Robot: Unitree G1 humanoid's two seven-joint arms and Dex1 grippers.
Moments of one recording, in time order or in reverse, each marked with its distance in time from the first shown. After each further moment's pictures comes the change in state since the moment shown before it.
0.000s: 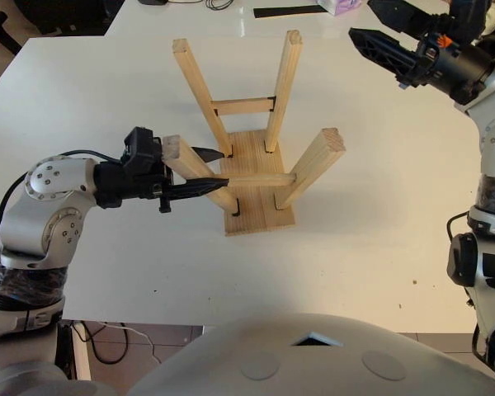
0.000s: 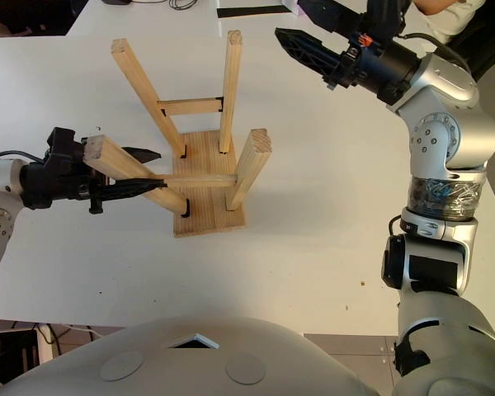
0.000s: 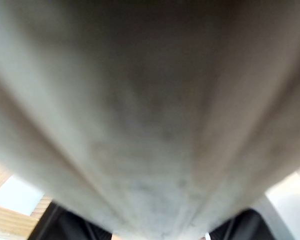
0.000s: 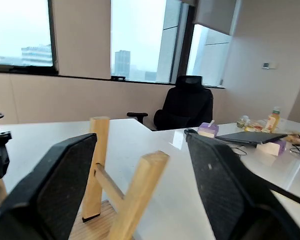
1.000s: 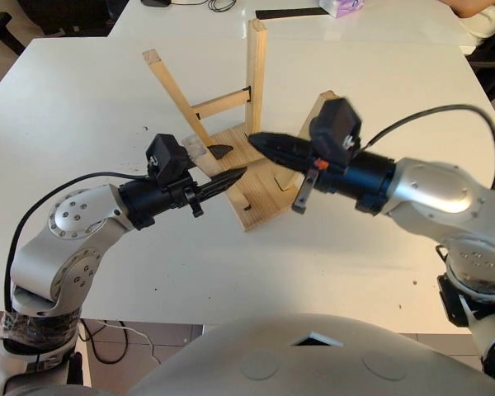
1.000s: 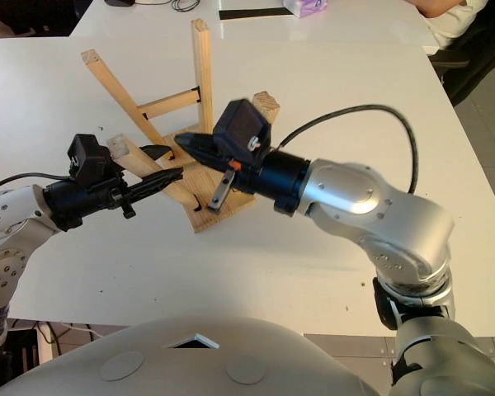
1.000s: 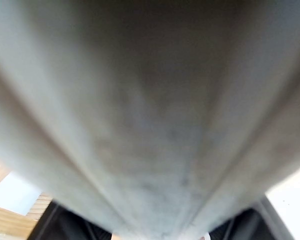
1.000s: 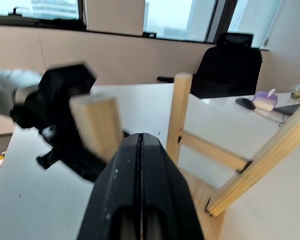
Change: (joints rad) left arm 0.137 -0.085 0.008 -0.345 -0.017 0.237 0.517; right arm 0.259 0.040 0.371 -0.823 0.256 0.422 -0.712
